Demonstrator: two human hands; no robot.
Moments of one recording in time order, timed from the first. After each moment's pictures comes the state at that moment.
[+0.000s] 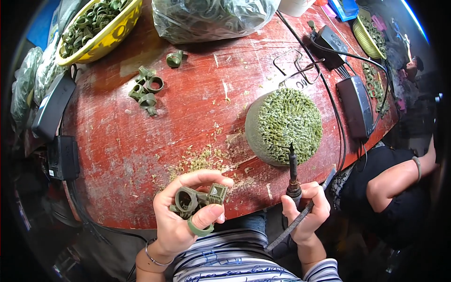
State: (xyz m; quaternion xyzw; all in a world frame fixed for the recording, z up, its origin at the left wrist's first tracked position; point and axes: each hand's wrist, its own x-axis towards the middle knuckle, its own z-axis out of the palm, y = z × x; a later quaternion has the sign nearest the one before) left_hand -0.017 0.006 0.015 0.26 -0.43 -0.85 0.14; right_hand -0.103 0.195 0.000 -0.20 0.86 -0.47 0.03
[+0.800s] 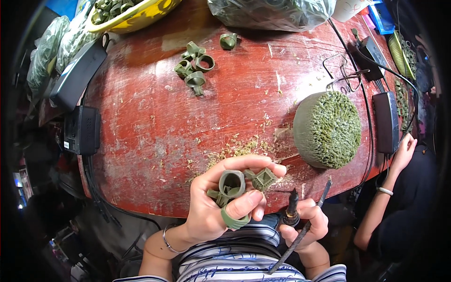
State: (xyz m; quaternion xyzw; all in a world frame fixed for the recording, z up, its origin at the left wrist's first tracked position) left_hand -0.017 -0.003 0.015 0.24 -0.34 -0.90 0.10; right_hand -0.088 0.177 -0.008 -0.39 0.75 -0.52 0.14
